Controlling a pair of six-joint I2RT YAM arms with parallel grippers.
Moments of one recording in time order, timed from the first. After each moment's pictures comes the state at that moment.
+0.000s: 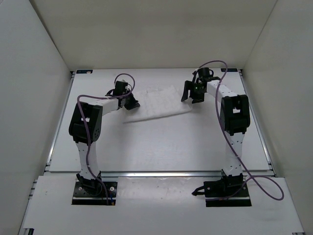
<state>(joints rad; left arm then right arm) -0.26 2.02 1.29 -0.07 0.16 -0.79 0.16 2.22 1.76 -0.57 -0.32 0.25</state>
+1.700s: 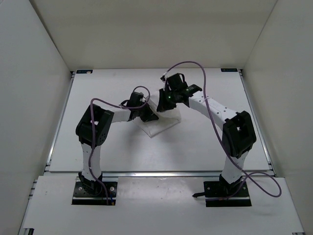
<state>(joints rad) -0.46 2.03 1.16 0.06 0.33 -0.98 0.59 1.86 1.59 -0.57 -0.29 0.41</state>
